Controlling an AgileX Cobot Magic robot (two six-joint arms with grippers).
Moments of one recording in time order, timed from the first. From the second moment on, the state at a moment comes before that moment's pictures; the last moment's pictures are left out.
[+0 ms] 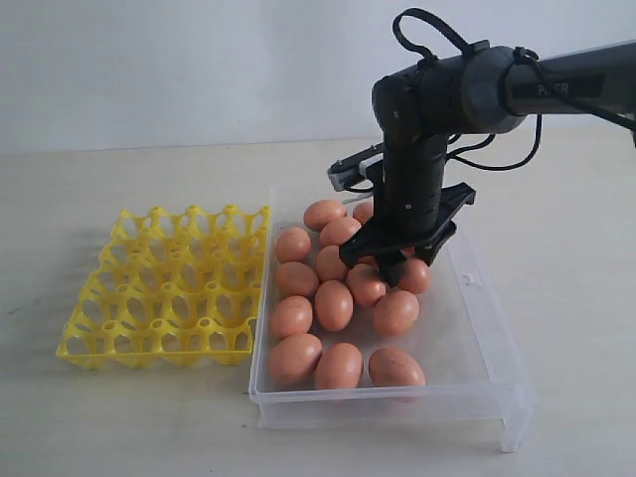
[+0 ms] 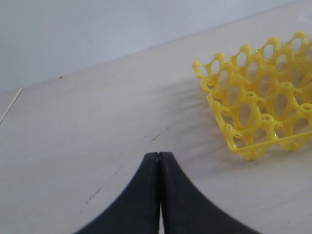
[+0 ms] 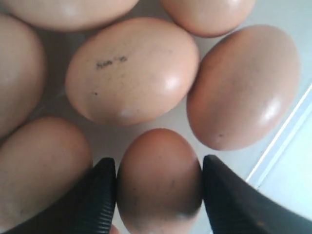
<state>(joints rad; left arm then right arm) -0.02 0.01 0.00 0.03 0.37 0.21 0.48 2.22 -1.64 -0.13 1.04 0.03</state>
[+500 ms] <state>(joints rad) -0.02 0.01 0.00 0.03 0.37 0.21 0.62 1.93 -1.51 0.31 0.13 -0.48</state>
